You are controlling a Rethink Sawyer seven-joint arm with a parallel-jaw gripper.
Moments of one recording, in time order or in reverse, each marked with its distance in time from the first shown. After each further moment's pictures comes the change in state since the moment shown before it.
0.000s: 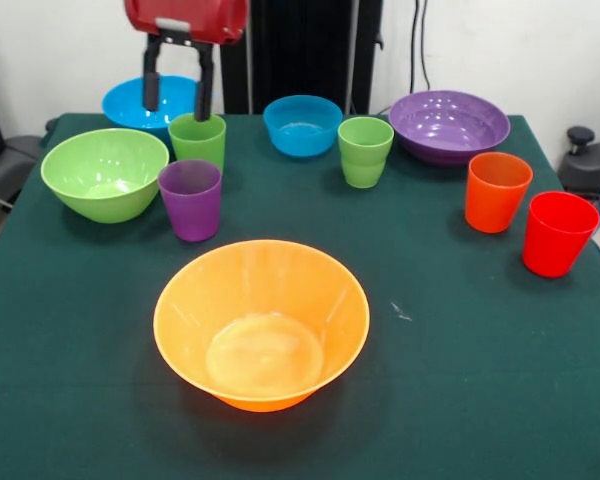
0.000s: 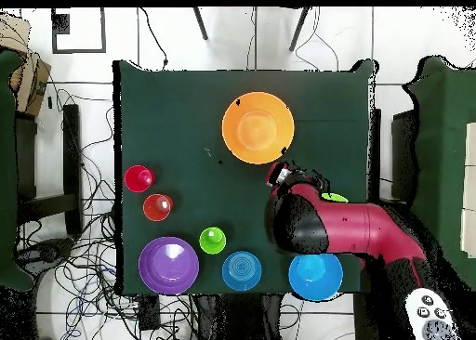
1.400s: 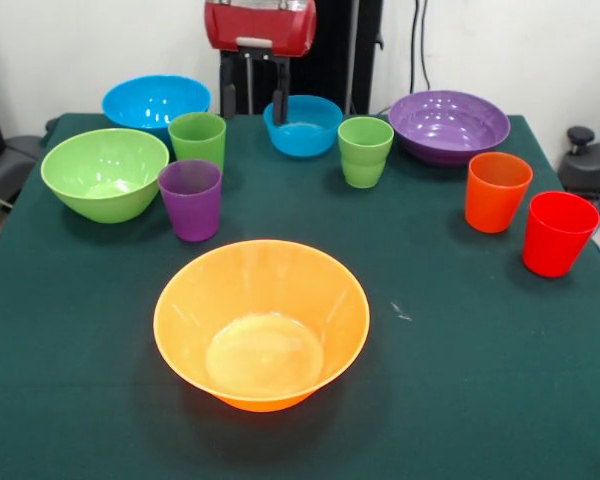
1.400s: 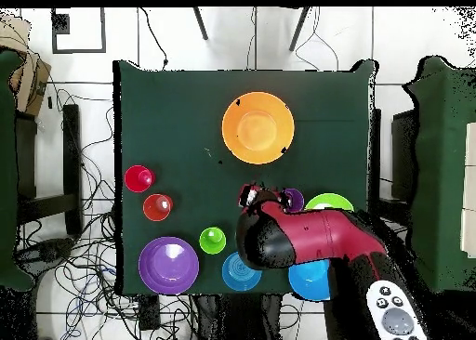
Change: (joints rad) arm 0.040 0.006 0.047 0.100 -0.094 0.000 0.000
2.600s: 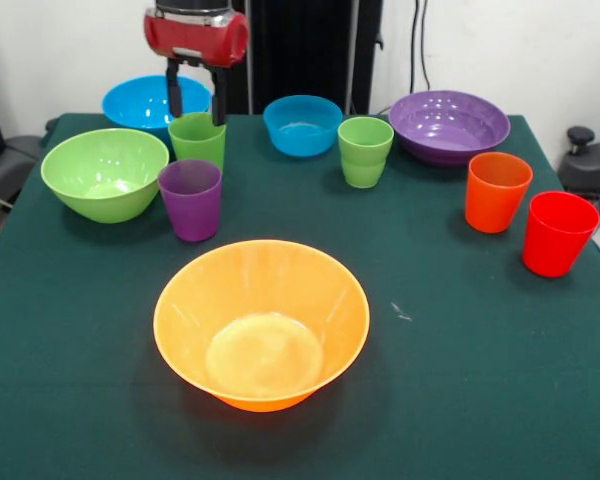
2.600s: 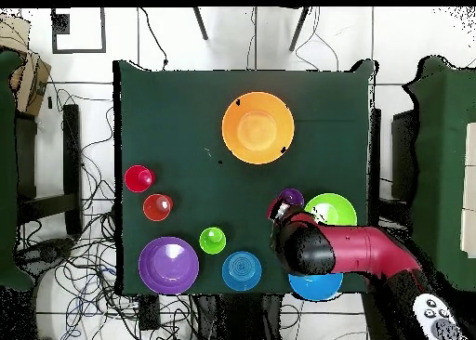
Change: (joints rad) arm -0.168 0.071 0.019 0.021 0.026 0.064 0.000
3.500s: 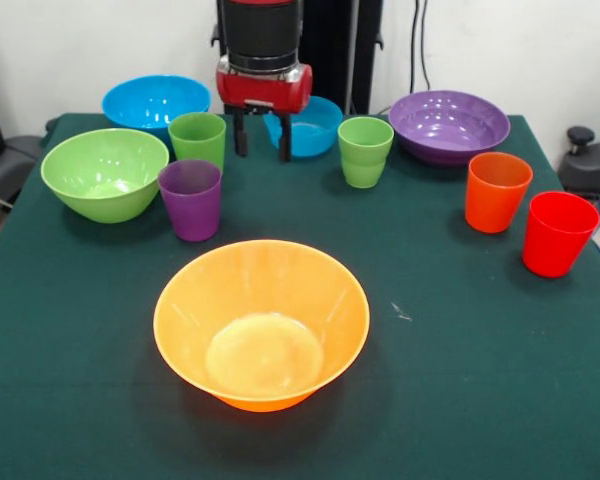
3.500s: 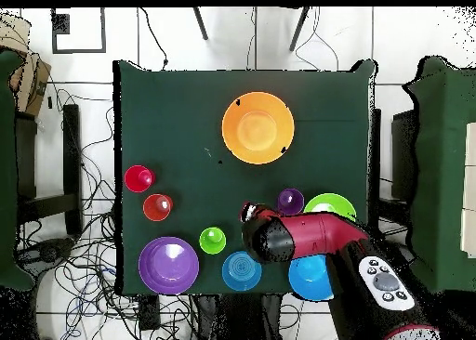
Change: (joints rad) arm 0.171 0.175 -0.099 -0.066 -0.029 -0.024 0.000
